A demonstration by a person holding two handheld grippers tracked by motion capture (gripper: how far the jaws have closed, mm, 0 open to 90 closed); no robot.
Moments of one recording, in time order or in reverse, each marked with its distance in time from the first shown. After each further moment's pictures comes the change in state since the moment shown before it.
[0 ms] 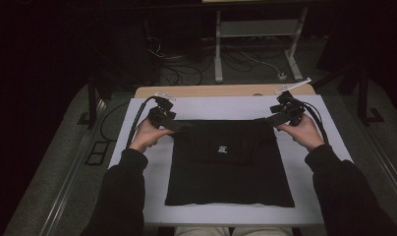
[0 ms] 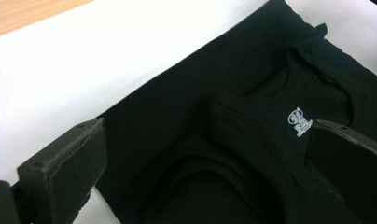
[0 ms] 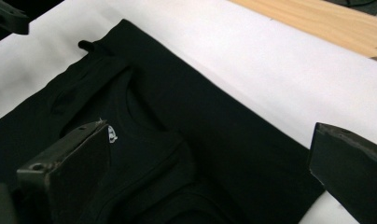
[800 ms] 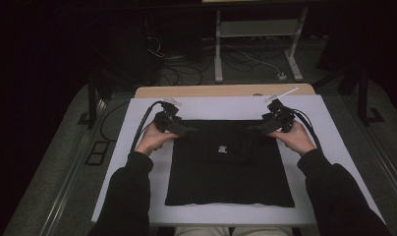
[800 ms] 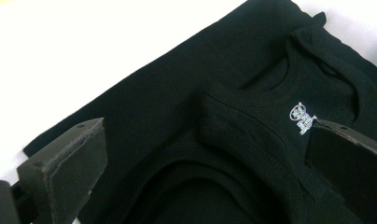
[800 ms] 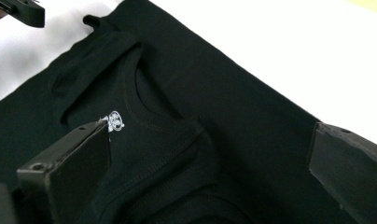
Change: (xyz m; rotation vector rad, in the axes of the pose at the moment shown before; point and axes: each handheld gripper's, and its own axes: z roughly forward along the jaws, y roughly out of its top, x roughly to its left) left arm -0.001 -0.008 0.023 0.011 -0.040 0.006; right arm 0.007 -0.012 0.030 0.056 0.045 -0.011
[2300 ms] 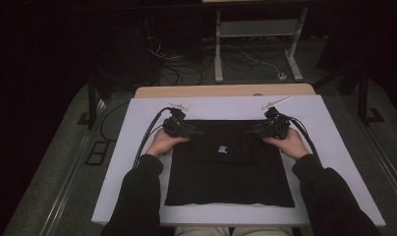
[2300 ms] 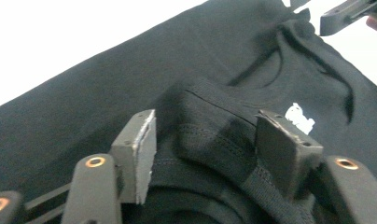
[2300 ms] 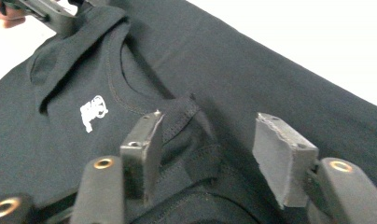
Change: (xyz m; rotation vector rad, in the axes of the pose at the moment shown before) left arm 0.007 -0.012 0.039 0.000 -0.115 -0.059; right arm -0.010 -0.020 0.028 0.016 0.039 0.043
